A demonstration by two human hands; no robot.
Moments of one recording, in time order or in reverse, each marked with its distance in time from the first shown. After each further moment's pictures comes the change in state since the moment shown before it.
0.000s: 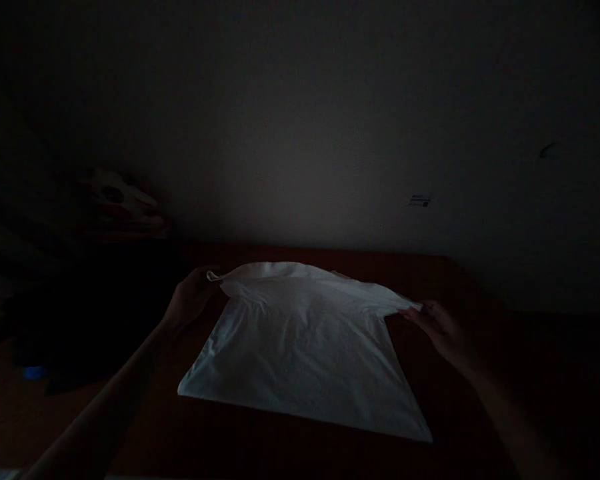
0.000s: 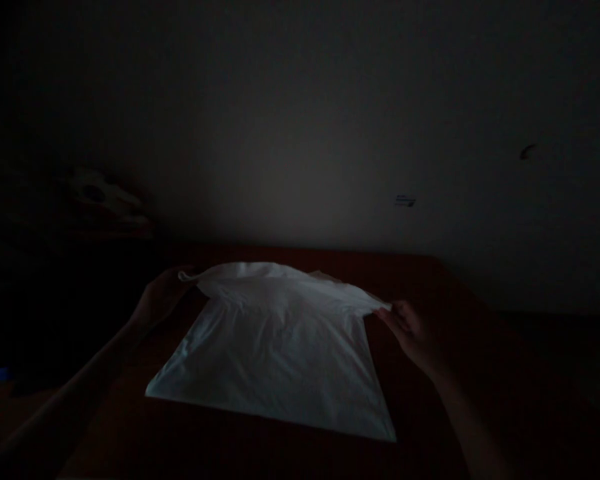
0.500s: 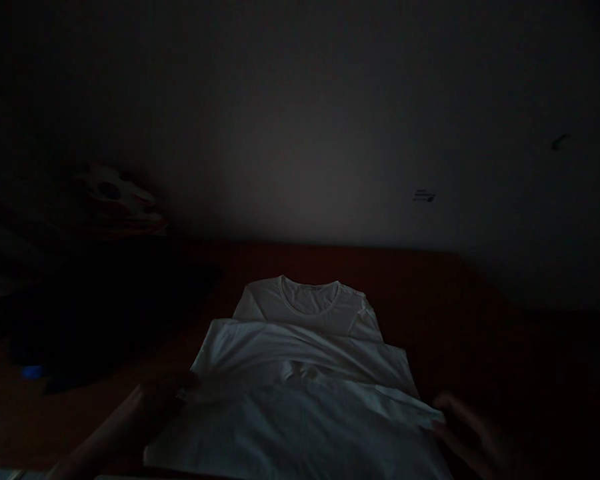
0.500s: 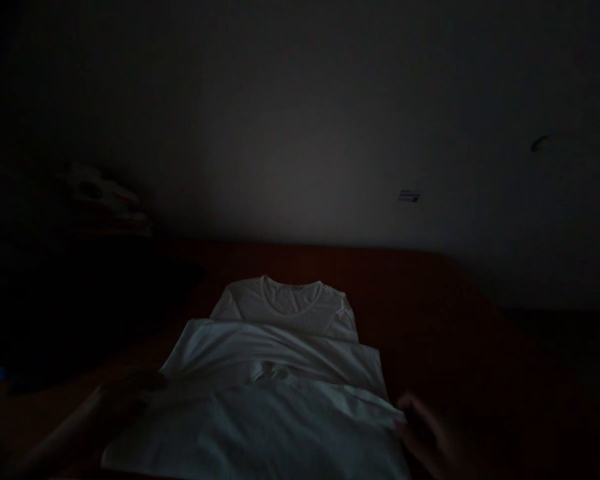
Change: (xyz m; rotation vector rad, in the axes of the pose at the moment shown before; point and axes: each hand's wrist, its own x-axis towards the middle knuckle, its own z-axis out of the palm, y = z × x) left_hand -0.149 -0.075 -0.071 0.378 -0.536 -0.014; right_hand -0.127 0.052 -0.042 -0.456 -0.315 0.108
